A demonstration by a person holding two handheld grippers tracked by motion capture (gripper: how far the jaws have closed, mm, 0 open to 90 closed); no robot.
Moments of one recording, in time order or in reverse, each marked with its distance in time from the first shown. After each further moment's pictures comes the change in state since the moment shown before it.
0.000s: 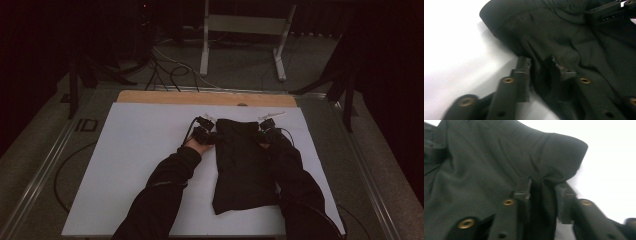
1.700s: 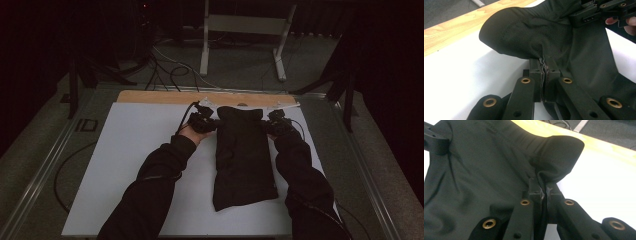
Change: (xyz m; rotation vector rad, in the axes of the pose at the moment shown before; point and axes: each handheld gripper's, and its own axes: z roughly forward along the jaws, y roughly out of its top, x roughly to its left) left arm -0.022 0.045 -0.071 -0.106 -0.052 0.142; right arm 0.012 0.030 -0.068 -0.154 0.007 -0.043
